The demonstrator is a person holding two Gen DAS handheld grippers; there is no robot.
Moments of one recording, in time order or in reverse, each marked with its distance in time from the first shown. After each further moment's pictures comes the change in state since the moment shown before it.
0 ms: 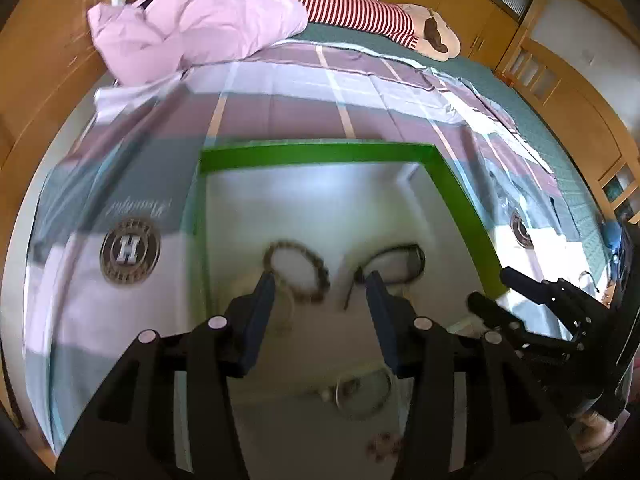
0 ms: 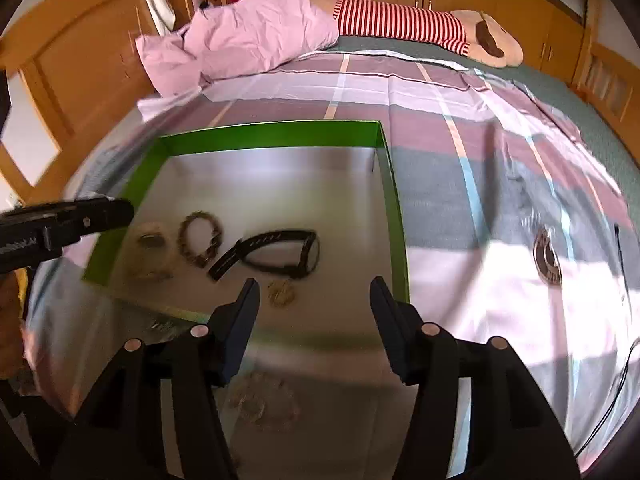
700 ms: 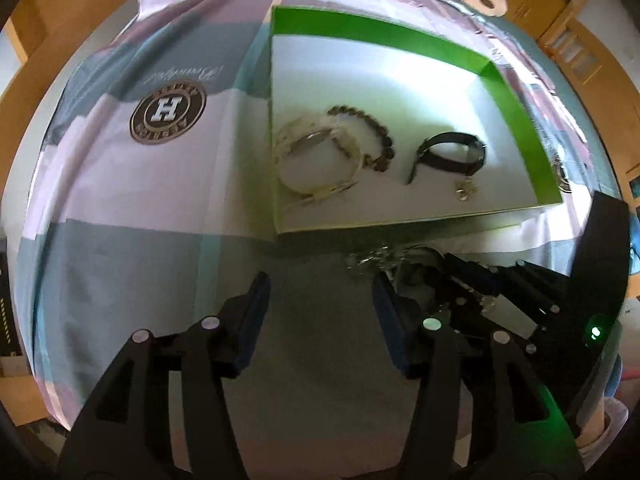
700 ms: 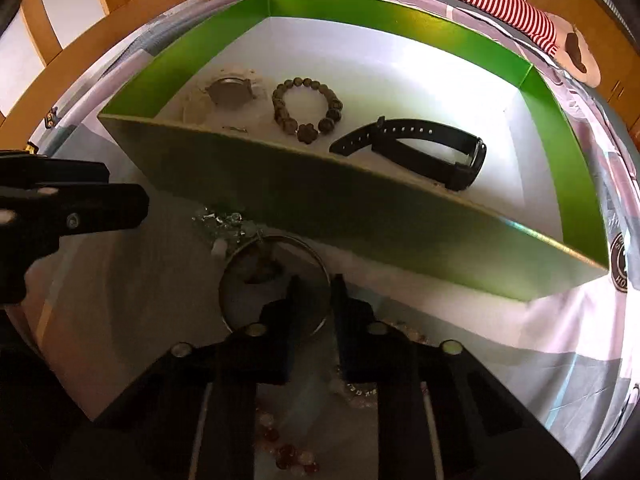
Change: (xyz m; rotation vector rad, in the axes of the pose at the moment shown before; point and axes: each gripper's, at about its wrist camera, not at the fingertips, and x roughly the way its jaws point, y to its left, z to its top) left arm 0.021 0.037 -0.075 -0.105 0.217 0.088; right arm 0.075 0.097 -0.053 -0.264 0.213 0.046
